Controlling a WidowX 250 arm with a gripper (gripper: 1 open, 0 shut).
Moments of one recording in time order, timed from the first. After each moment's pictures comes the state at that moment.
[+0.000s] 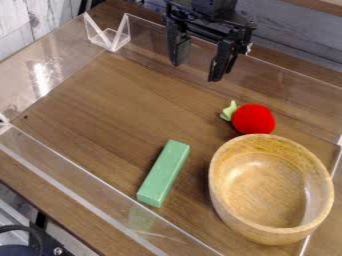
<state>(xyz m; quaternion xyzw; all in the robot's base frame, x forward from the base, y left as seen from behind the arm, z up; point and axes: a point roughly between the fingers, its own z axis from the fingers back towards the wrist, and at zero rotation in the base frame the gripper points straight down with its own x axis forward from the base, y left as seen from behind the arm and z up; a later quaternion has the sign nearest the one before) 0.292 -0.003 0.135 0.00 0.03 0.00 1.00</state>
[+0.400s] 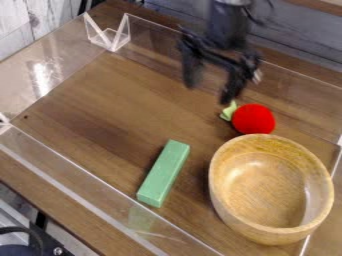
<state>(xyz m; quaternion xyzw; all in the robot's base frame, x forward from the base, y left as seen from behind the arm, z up) 0.301 -0.037 0.096 -0.02 0.07 -0.08 0.99</state>
